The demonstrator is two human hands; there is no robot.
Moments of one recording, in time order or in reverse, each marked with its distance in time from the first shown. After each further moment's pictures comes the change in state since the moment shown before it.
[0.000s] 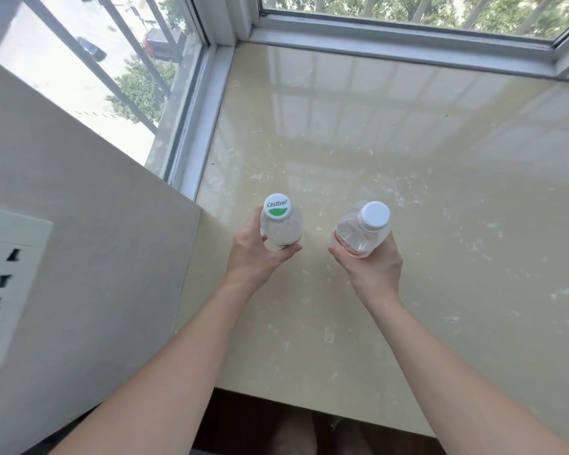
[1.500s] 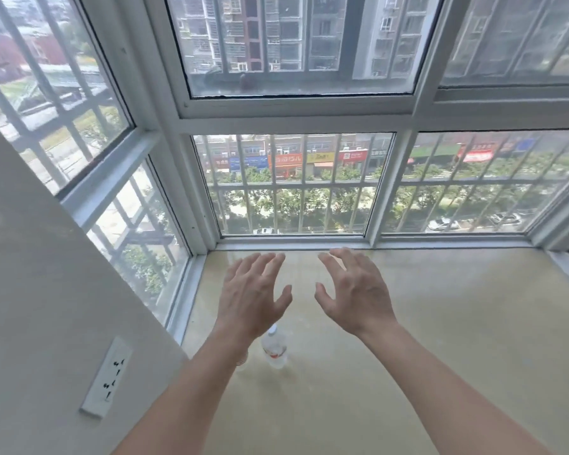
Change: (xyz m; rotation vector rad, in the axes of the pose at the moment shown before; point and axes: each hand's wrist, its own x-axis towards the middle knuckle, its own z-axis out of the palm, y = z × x) left_hand -0.145 0.342 -0.087 0.835 0.234 0.761; right_hand -0.109 -0.254 -0.282 -0.752 0.302 -0.797
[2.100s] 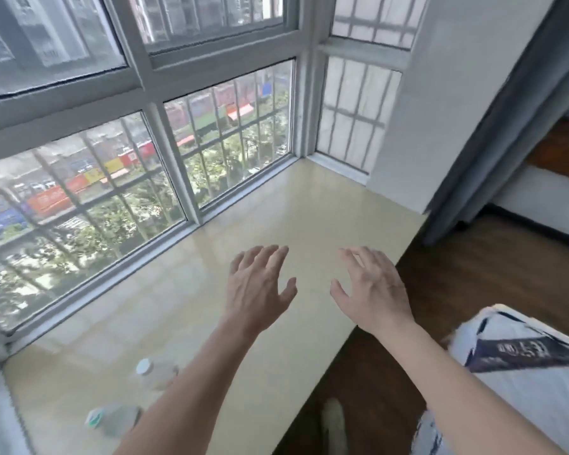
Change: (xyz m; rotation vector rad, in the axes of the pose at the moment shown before) left_hand -0.024 0.192 0.032 -0.292 -0.169 0.771; right_hand -0.230 0.055 -0.104 -0.342 0.058 0.850
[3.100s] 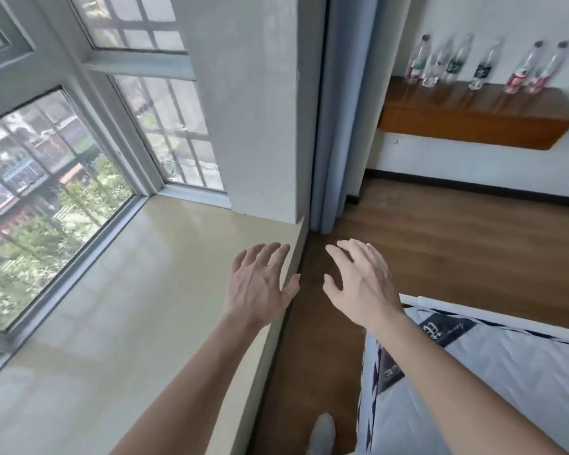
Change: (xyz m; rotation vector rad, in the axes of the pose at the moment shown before) left_hand 0.269 0.331 0.167 -0.103 -0.117 0.421; right_hand 0.068 0.396 -0.013 -0.066 0.120 0.365
